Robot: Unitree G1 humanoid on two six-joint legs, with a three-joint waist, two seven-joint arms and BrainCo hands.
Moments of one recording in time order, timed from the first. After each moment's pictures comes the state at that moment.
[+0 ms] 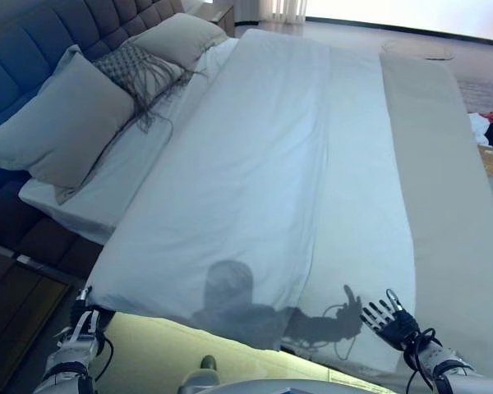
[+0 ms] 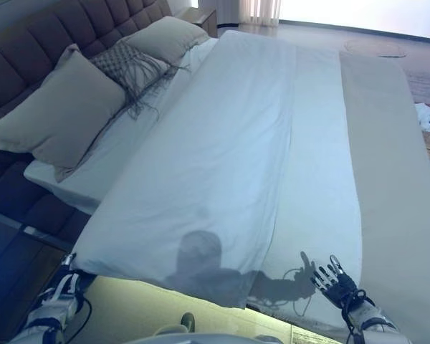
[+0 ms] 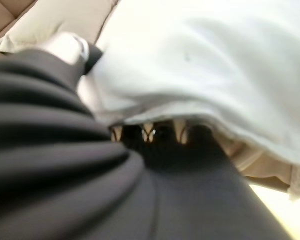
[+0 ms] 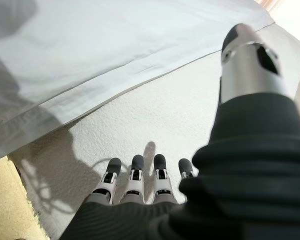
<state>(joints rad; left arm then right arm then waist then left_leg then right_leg) -0.15 0.48 0.46 1.21 -1.23 0.21 -0.37 -0.18 -0.52 -0.15 1.30 1.00 0.27 0.47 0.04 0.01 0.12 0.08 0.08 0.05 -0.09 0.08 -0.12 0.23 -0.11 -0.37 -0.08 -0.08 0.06</state>
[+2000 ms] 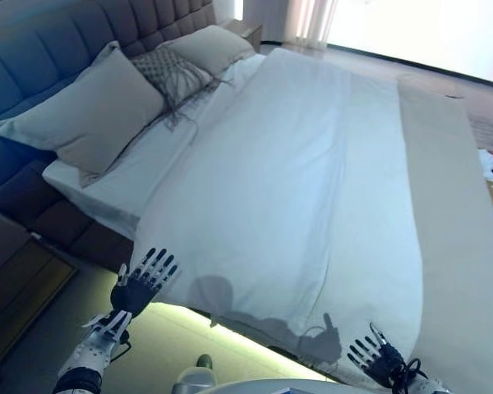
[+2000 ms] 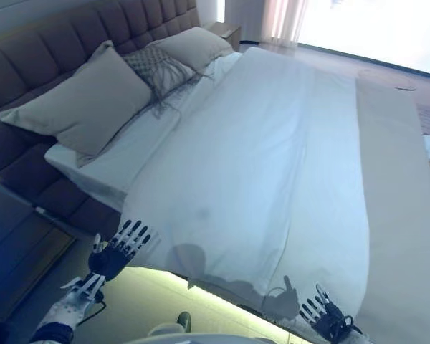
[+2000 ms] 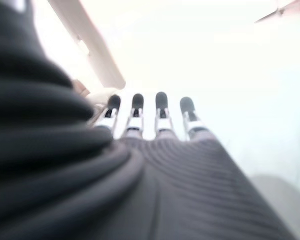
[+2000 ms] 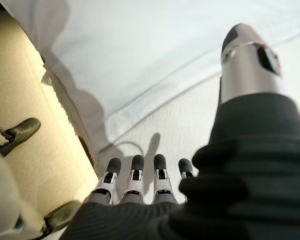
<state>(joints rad) -0.03 0.43 0.10 0.80 -1.13 0.20 -0.87 -0.01 -0.41 -0.14 1.25 0.92 0.29 0.42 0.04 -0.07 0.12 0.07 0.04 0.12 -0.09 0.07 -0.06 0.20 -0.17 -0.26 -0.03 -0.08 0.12</state>
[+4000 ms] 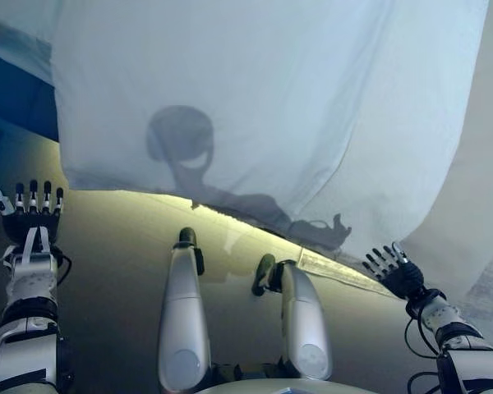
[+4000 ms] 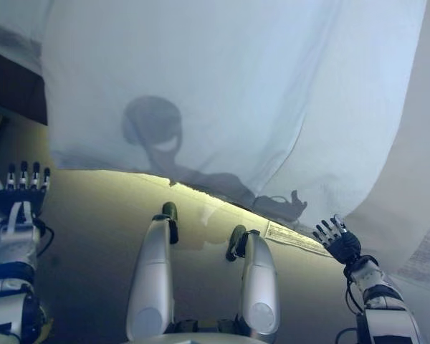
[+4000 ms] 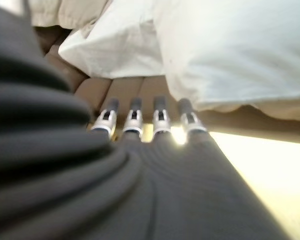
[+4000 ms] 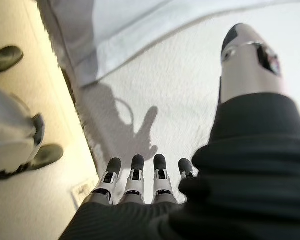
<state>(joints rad) -0.36 0.68 0.25 0.99 -1.60 -0.01 -0.39 -0.30 -0.58 -0.08 1.16 1.09 0.22 0.50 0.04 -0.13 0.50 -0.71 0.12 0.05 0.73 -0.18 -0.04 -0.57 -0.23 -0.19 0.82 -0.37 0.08</state>
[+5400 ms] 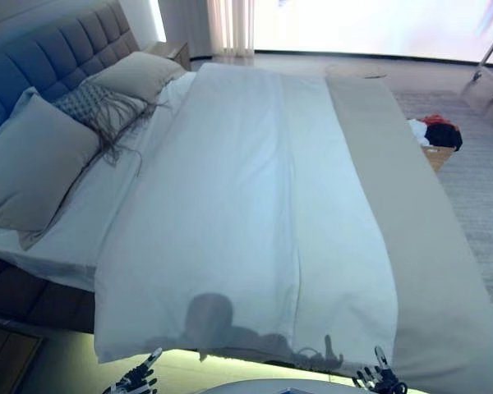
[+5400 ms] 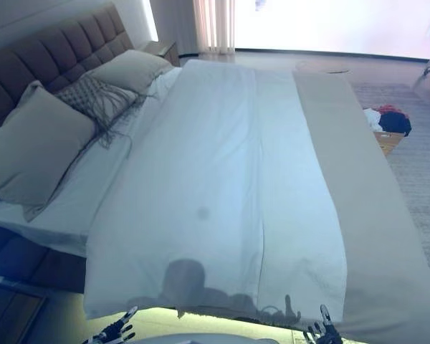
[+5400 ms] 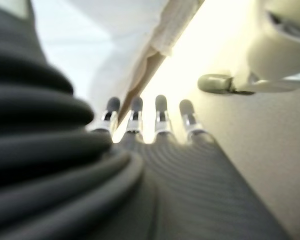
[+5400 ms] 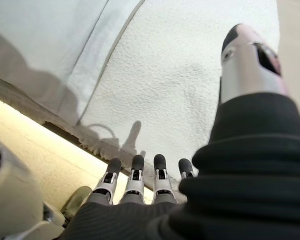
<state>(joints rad) 0.00 0.31 -0.04 1.33 -0.58 0.03 -0.22 0.05 -0.28 -0.16 1.34 1.12 0.05 0.26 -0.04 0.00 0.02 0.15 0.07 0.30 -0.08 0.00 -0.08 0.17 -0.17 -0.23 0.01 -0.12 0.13</state>
